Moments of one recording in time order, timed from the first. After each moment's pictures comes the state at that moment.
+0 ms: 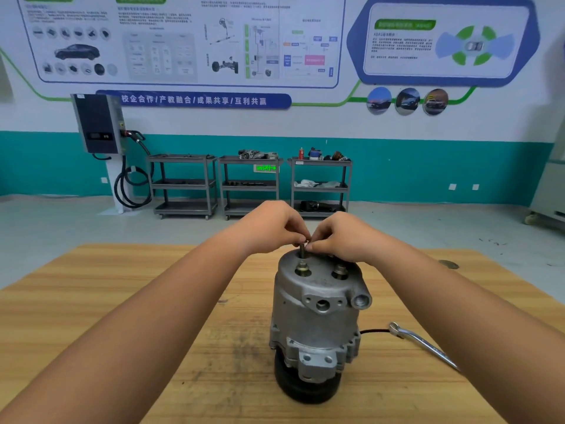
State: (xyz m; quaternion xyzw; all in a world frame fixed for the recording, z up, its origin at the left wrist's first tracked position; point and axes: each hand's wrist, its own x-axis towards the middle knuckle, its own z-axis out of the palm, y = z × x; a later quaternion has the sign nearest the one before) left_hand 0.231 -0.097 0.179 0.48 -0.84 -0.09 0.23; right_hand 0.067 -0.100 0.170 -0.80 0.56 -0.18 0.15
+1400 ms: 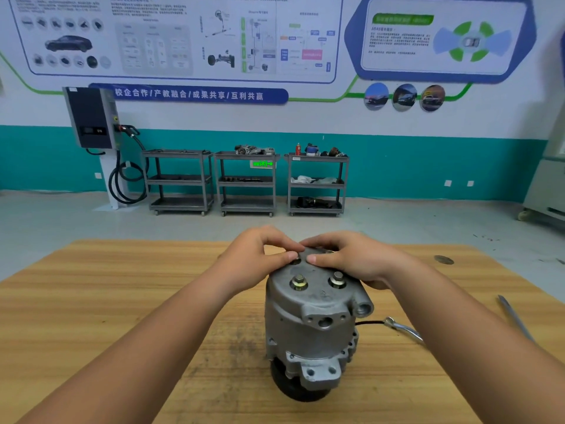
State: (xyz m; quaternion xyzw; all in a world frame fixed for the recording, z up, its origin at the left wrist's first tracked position) left_hand 0.248 -0.067 0.129 0.43 -0.78 -0.21 0.39; right_hand 0.051 -0.080 0.147 -0.75 0.50 -0.24 0.35
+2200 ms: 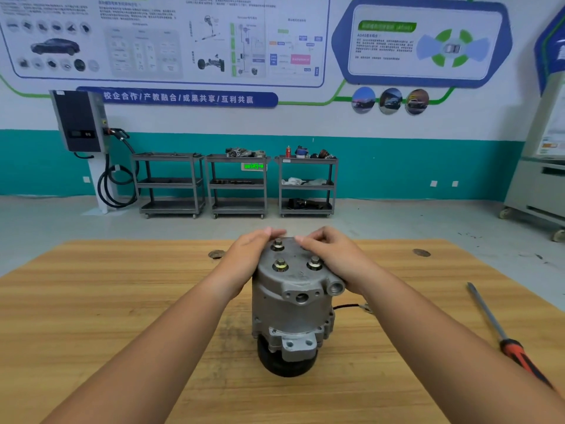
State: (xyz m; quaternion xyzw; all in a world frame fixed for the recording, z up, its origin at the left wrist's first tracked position) left_hand 0.223 -0.059 0.106 0.44 -0.62 -0.42 0.50; right_hand 0.048 -0.058 0.121 -0.64 0.51 -0.42 0.39
